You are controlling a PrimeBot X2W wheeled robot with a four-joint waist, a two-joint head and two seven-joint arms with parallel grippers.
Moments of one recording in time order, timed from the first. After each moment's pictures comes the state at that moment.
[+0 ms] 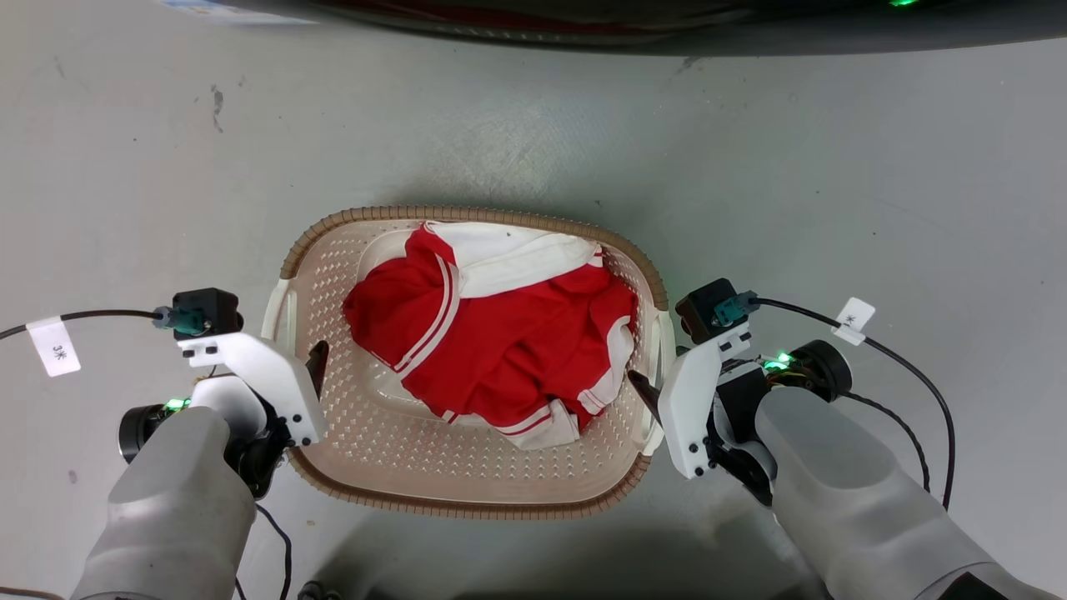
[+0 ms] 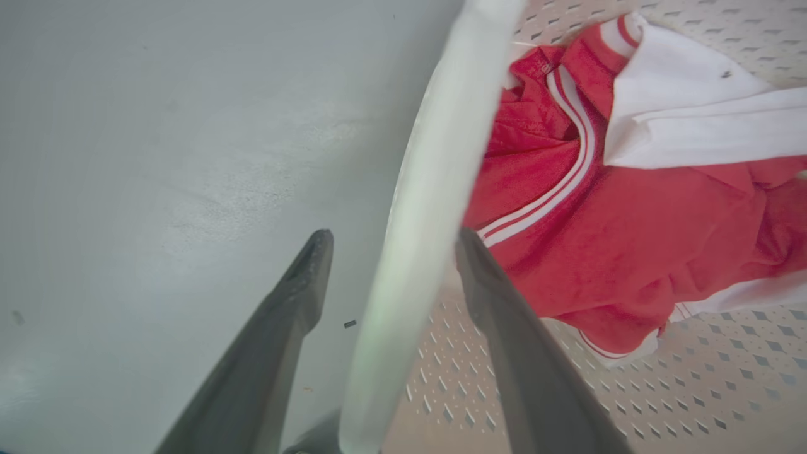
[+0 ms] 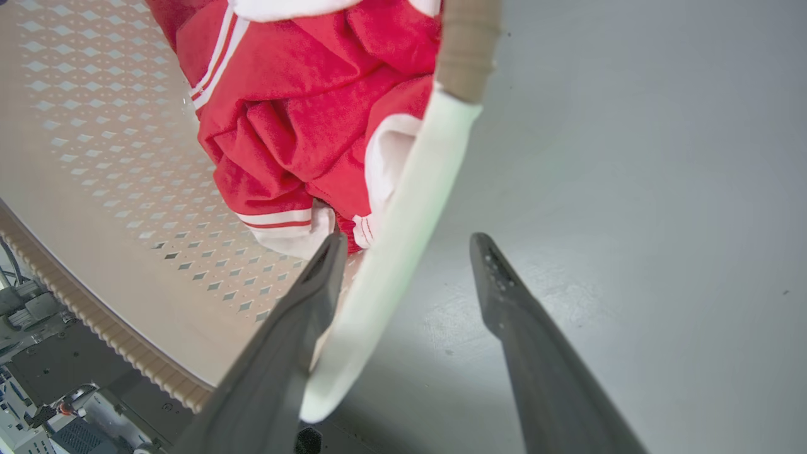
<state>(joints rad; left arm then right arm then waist) -0.75 0.28 -0.43 1.16 -0.73 -0.13 0.04 -0.77 -0.05 0.73 1.06 0.52 0.13 0.13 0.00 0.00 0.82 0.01</state>
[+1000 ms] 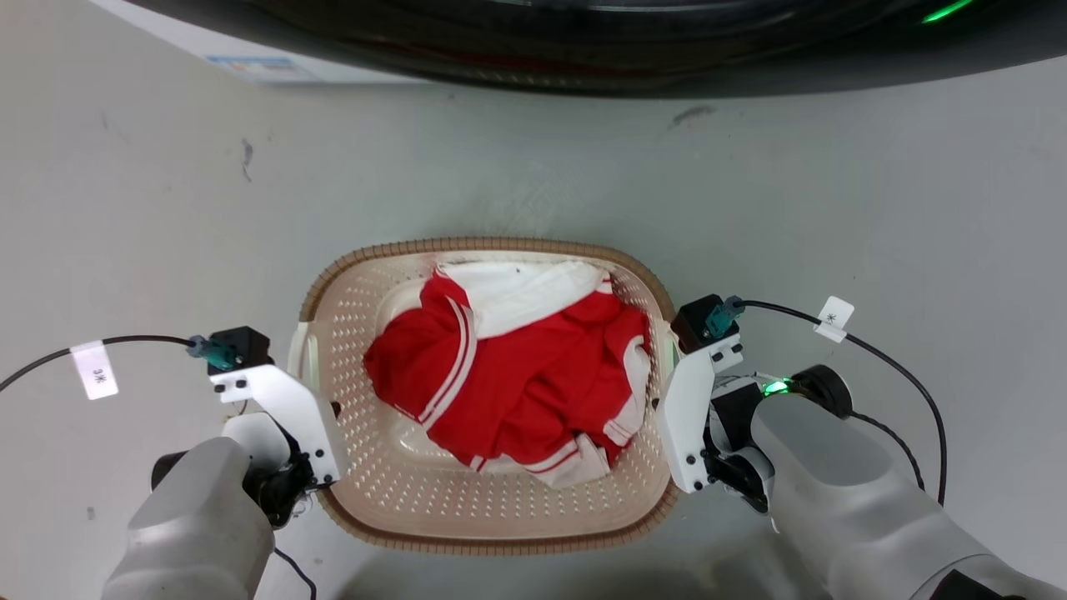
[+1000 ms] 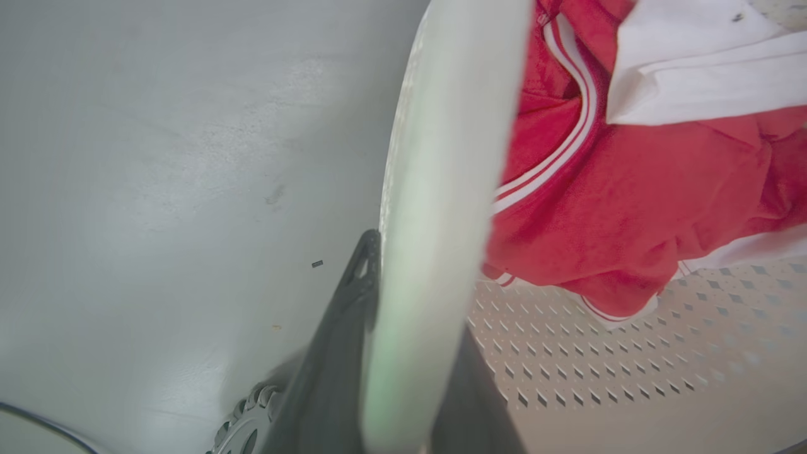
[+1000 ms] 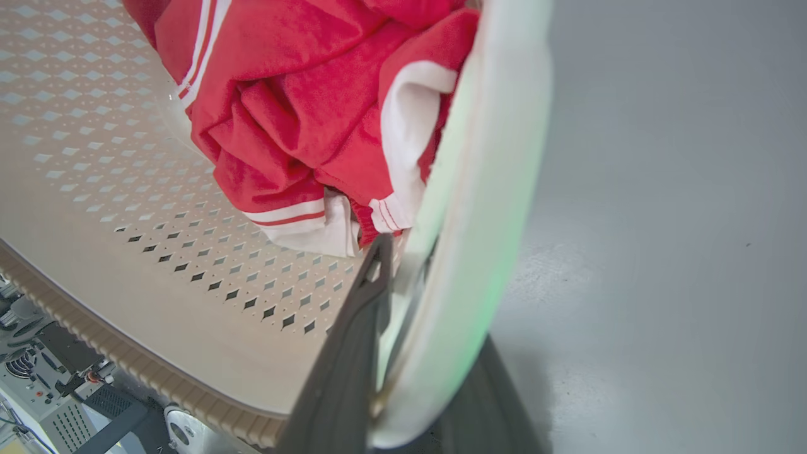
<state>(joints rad) -0.72 0.28 -0.59 1.16 -0.94 -0.13 0.16 -0.81 -0.06 0.93 1.10 0.76 0.12 0.25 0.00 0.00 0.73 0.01</state>
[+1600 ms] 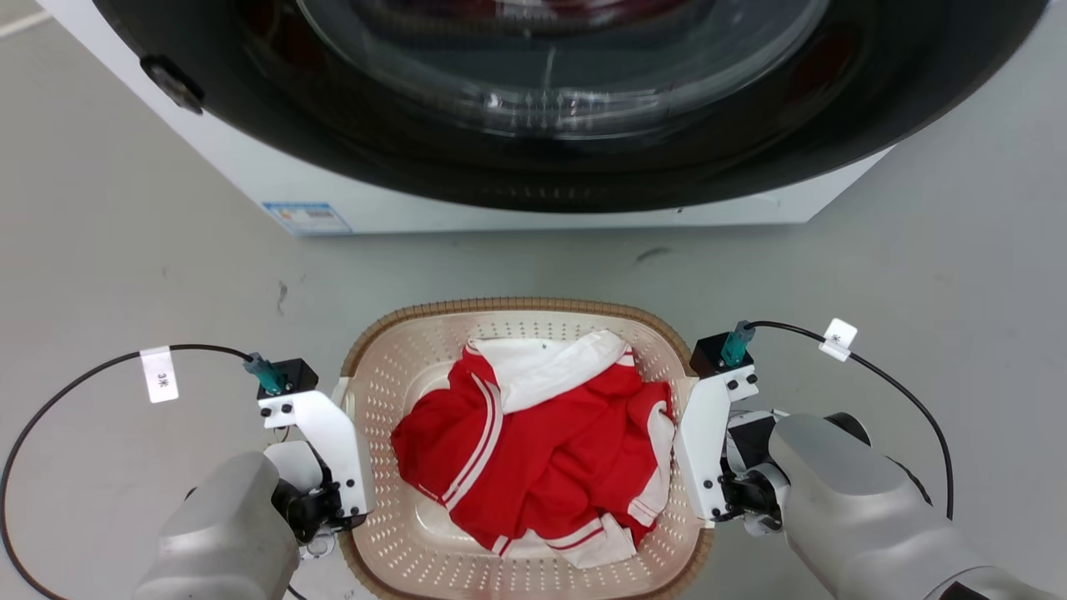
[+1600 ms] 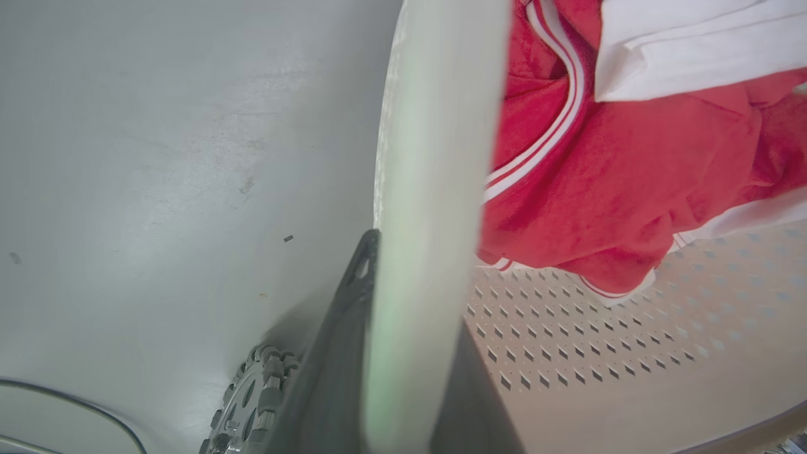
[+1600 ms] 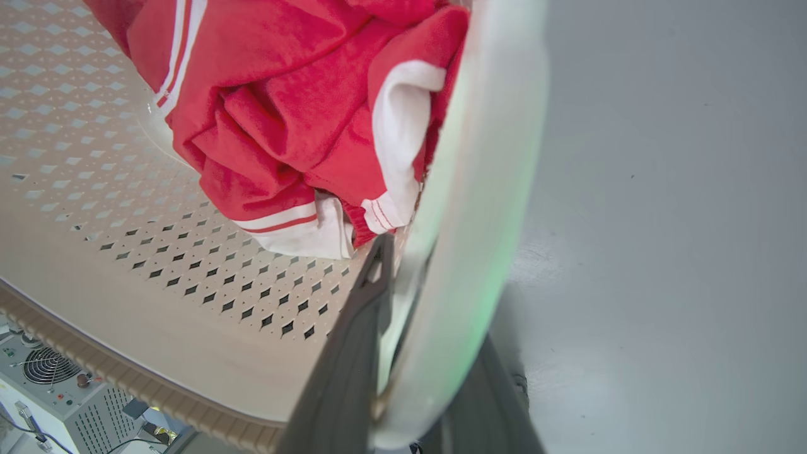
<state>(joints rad) -0.71 0.24 -0.70 1.18 -1.01 -0.13 0.38 -0.80 -0.07 0.99 1.16 0.91 0.12 0.44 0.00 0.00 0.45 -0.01</state>
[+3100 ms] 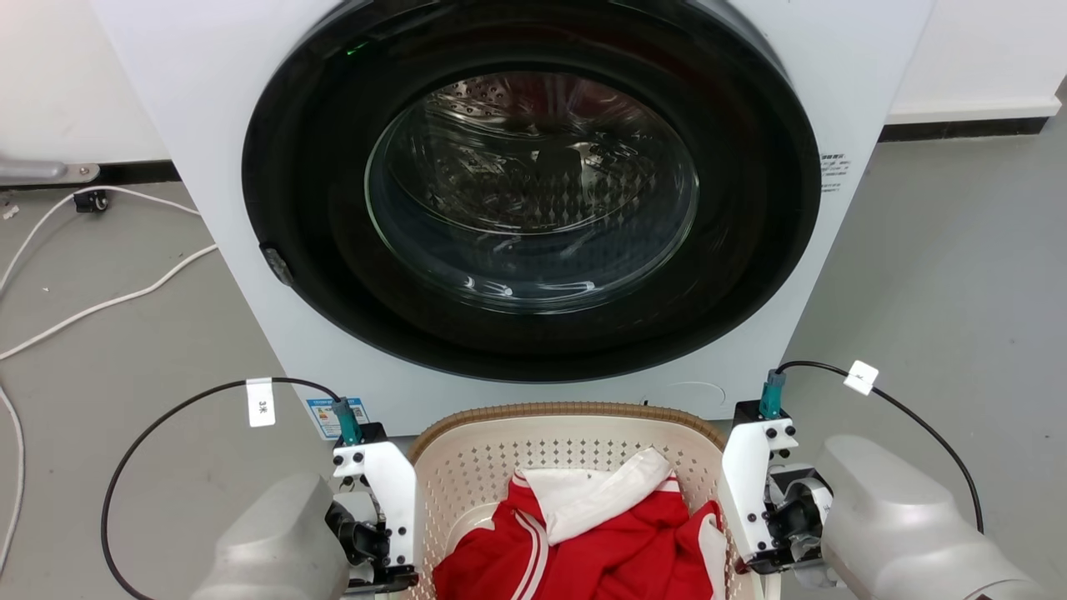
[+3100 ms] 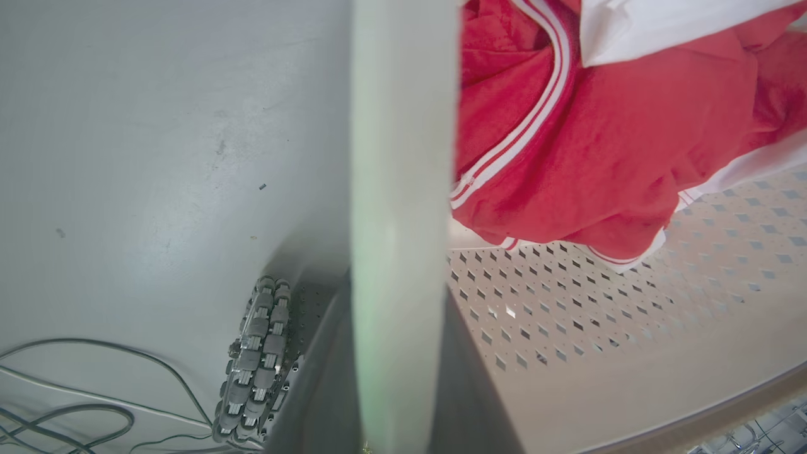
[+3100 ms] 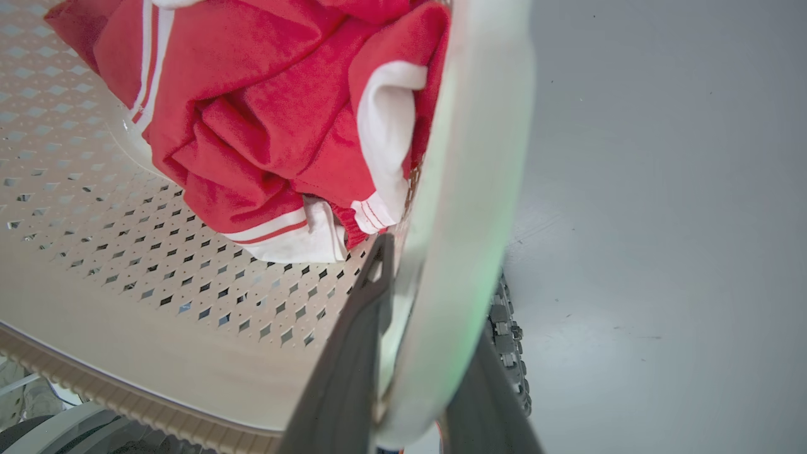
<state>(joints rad) -0.72 0.14 -0.83 1.27 -1.09 -0.12 0.77 -0.78 -0.12 1.05 1.22 1.11 0.12 0.83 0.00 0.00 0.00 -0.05</state>
